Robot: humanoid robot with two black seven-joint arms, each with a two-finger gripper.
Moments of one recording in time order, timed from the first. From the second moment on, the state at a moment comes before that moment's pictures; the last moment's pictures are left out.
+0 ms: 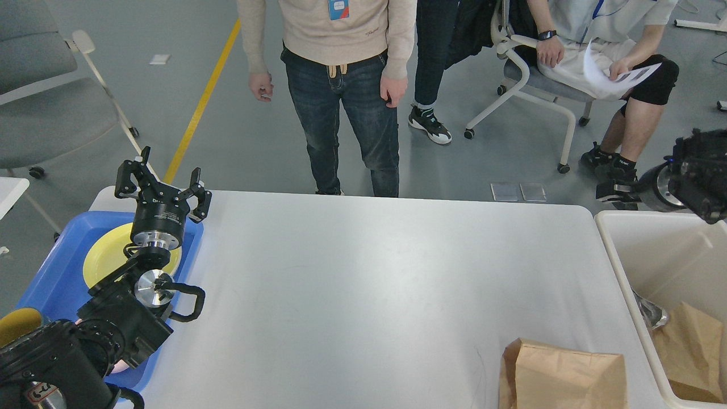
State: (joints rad) left arm -0.81 0.04 -0.60 -0.02 -0.32 -0.63 -0.59; right arm 1.37 -0.45 -1.01 0.47 -0.53 0.49 0.05
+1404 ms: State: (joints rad) left arm -0.81 0.04 -0.60 -0.02 -0.32 -0.63 -0.59; right arm 1.83 -0.70 -1.20 1.07 -0.52 0.96 0.04
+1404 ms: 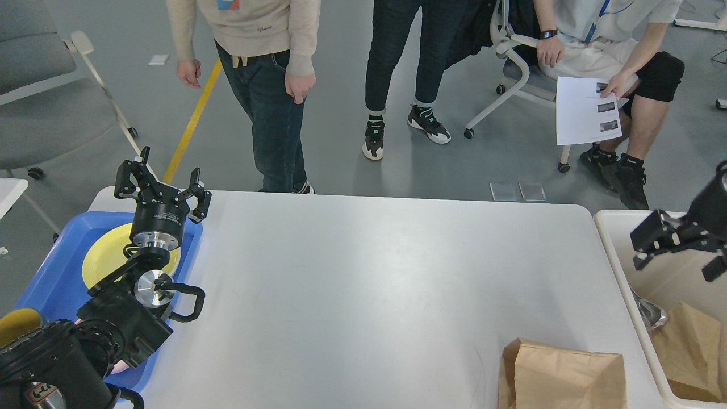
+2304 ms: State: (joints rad) left arm -0.81 0.04 -0.60 -0.02 -0.32 -0.63 -0.59; right arm 1.35 -0.54 -1.10 1.04 -0.56 0.79 0.04
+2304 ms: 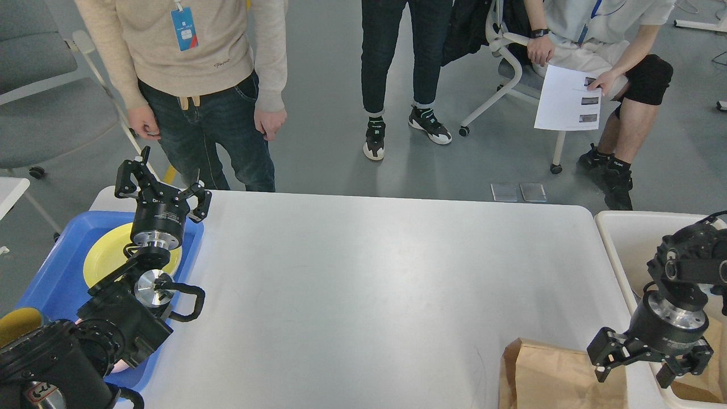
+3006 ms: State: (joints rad) left arm -0.81 0.04 -0.60 -0.02 -0.32 -0.63 -0.59; right arm 1.21 -0.52 -0.93 1.01 -0.56 0.64 0.04
